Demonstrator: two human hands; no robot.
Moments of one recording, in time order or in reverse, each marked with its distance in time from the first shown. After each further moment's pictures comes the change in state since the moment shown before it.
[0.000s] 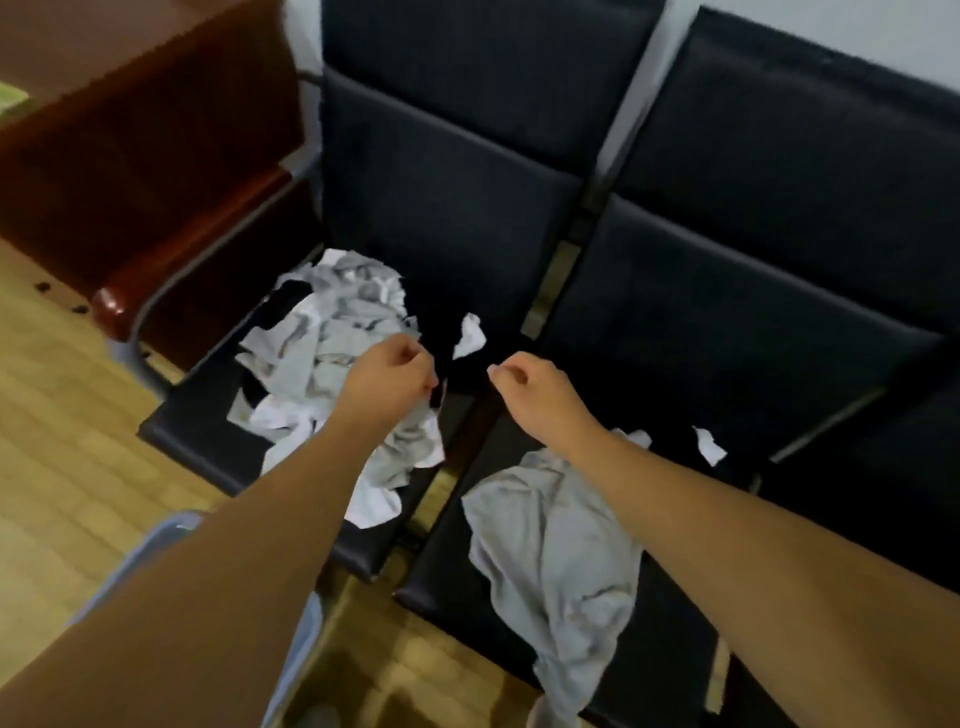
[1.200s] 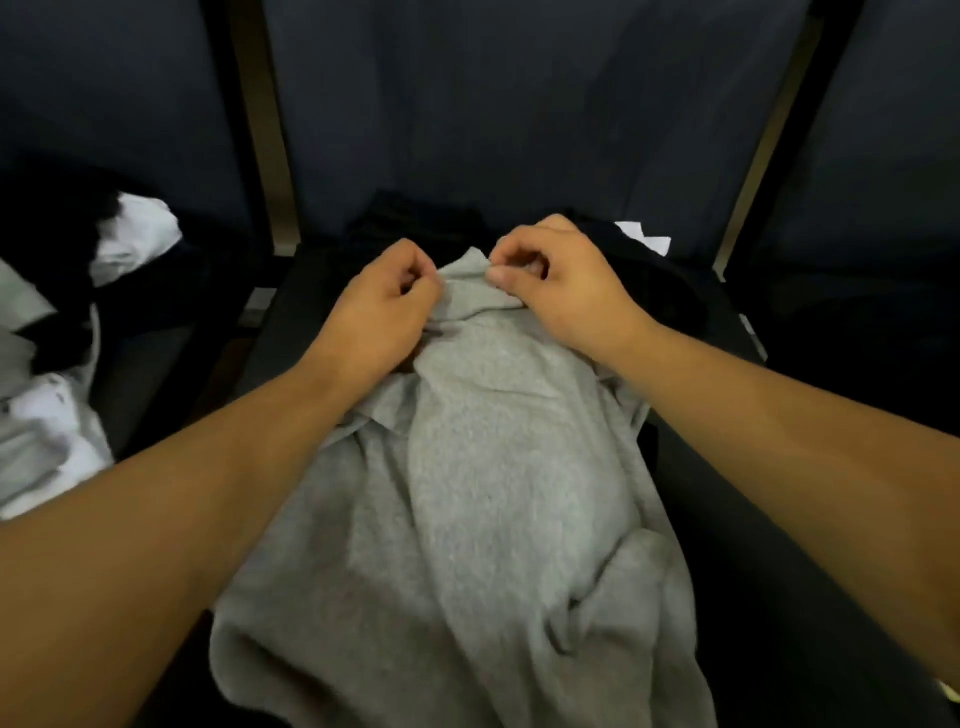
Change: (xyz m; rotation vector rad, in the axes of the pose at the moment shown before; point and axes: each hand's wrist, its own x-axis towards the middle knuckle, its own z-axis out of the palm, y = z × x) left_hand 0.136 -0.163 0.357 0.114 -0.335 0.741; right_hand 0.066 0.378 0.002 -0.047 0.641 -0.294
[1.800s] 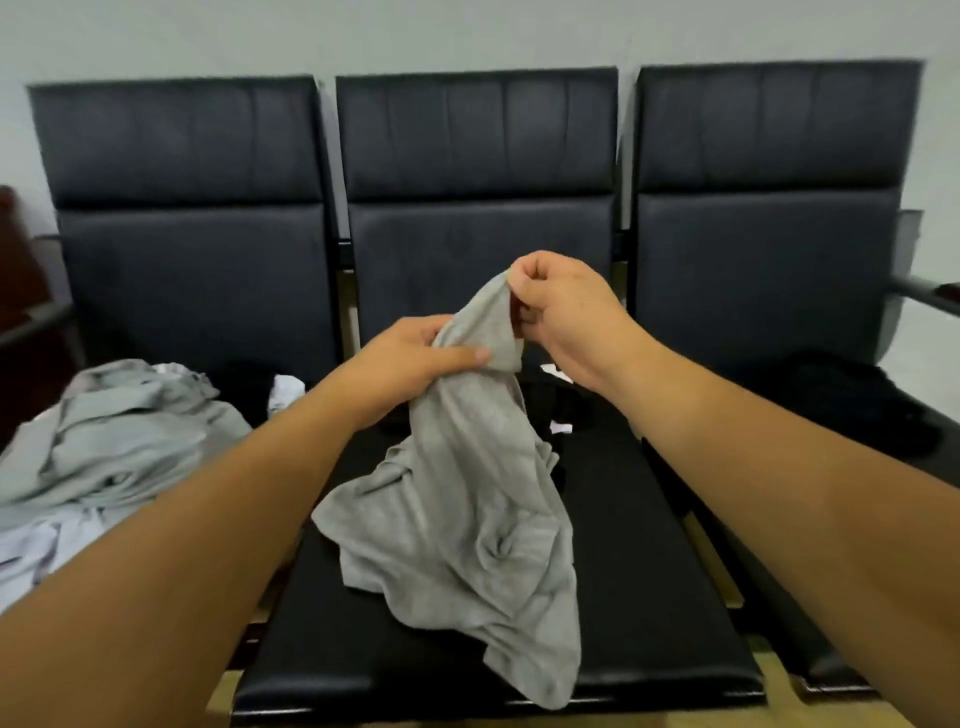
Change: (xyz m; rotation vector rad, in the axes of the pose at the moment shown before) left_hand -0.159 0.217 -0.087 -0.145 -0.319 0.117; right_hand -0.139 -0.224 -0.149 0.672 0.125 0.036
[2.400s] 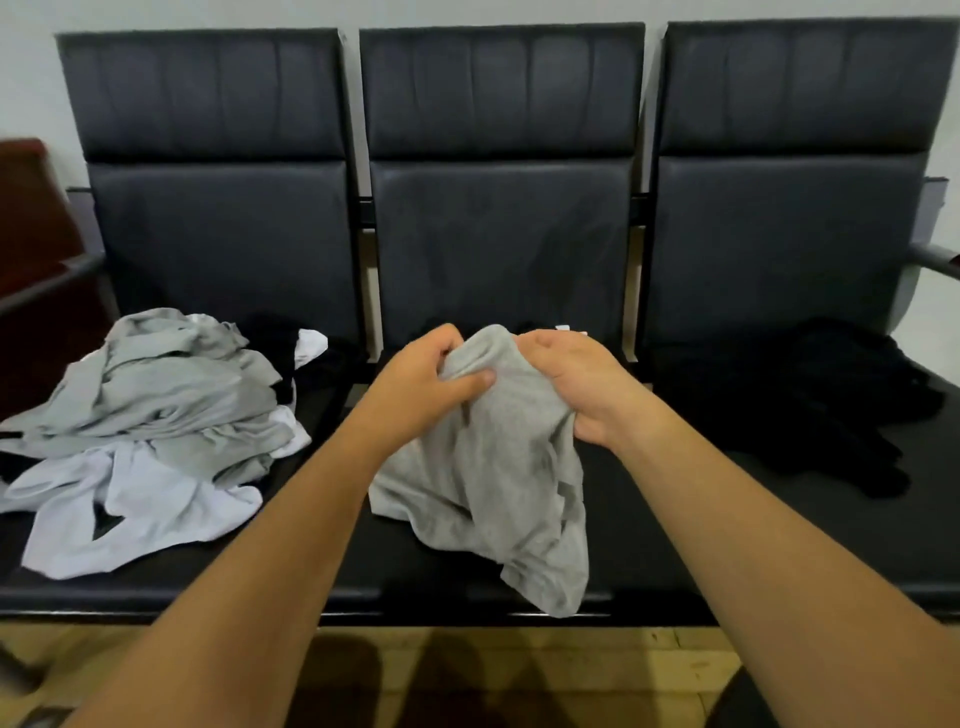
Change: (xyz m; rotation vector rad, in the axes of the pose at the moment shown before) left_hand -0.062 -0.045 0.027 0.285 0.236 0.112; right_hand -0.073 0.051 0.015 0.100 -0.089 0.312
